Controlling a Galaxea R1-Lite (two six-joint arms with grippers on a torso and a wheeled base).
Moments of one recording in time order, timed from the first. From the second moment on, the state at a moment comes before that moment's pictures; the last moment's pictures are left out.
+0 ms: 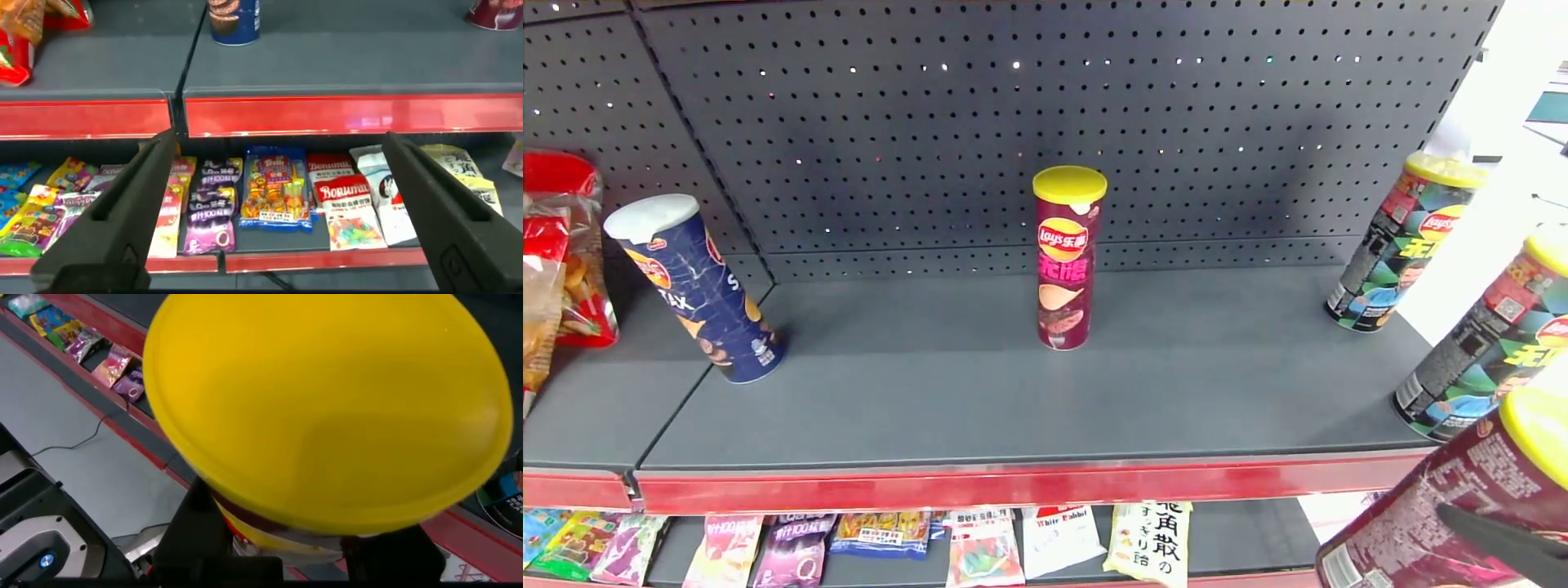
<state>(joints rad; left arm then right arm) 0.00 0.00 0.00 0.00 0.00 0.00 0.22 0.76 -0.34 -0.16 0.42 -0.18</state>
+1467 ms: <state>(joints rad) -0.15 0.84 -0.57 -0.15 -0.40 0.07 0.29 0.84 -0.45 -0.16 0.43 -0.15</state>
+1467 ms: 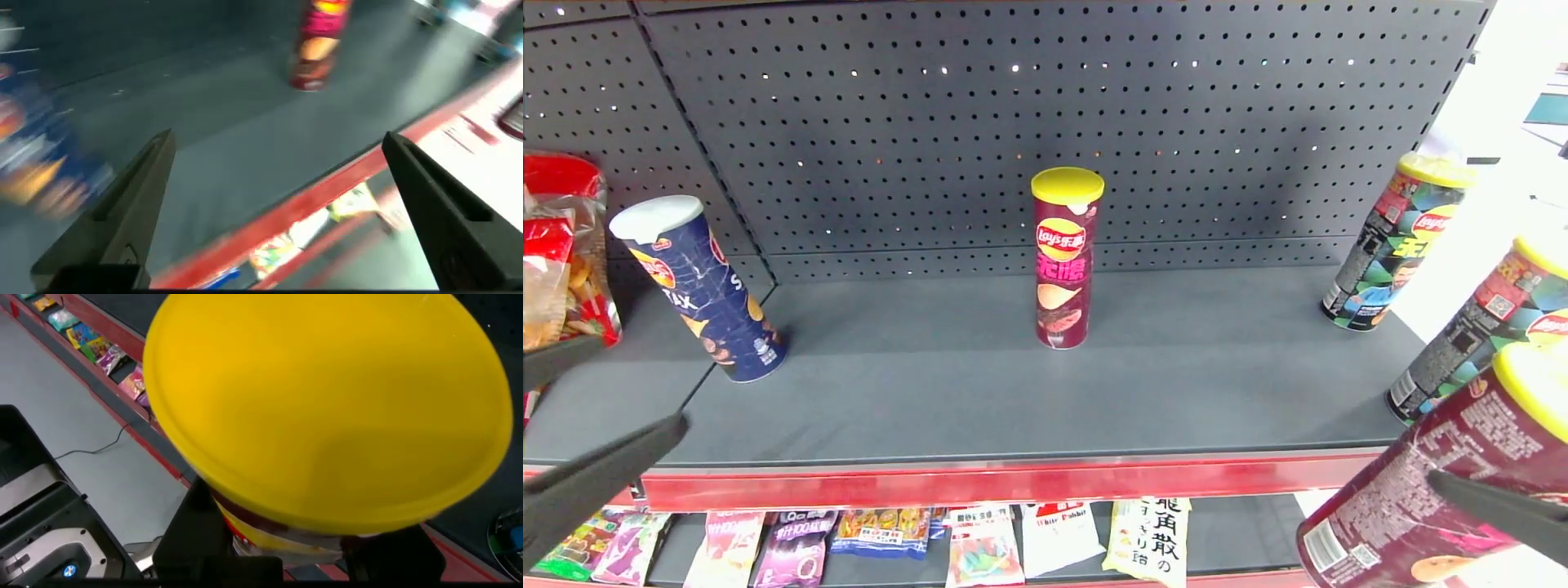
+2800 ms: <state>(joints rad) -0.36 2.01 -1.48 -0.27 -0.80 0.31 0.29 0.86 -0.51 -0.16 0.41 -0.10</state>
